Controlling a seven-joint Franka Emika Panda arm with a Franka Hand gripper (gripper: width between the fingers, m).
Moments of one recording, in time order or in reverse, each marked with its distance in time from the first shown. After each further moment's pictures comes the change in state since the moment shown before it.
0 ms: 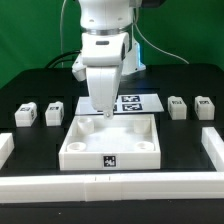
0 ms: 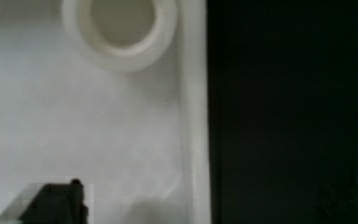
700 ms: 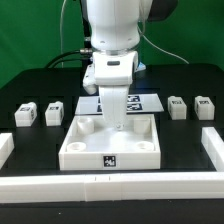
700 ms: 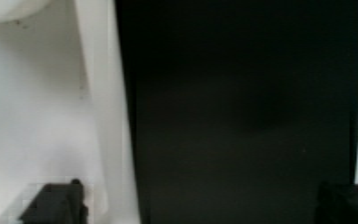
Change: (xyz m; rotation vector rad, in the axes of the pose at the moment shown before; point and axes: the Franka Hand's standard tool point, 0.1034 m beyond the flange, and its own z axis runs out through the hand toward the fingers) arm 0.014 -0.017 0.032 0.062 0.010 -0.022
